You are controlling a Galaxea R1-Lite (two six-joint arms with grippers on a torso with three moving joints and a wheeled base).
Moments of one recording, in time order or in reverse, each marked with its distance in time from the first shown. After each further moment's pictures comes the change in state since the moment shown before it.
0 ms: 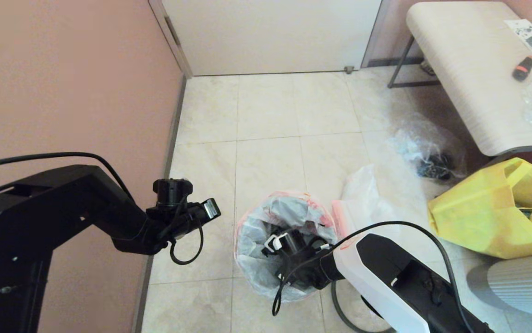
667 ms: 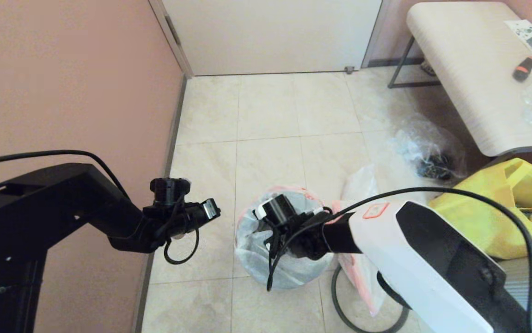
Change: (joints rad) left arm 0.014 -0.014 -0.001 0.036 -0.074 0.006; right arm 0.071 -0.265 0.004 0.244 -0.161 0.270
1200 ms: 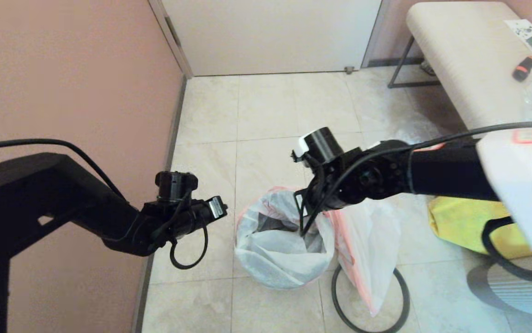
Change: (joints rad) left arm -0.092 -0.128 0.071 0.065 0.150 -0.001; right arm -0.067 -0.375 0.075 0.294 0.062 0.221
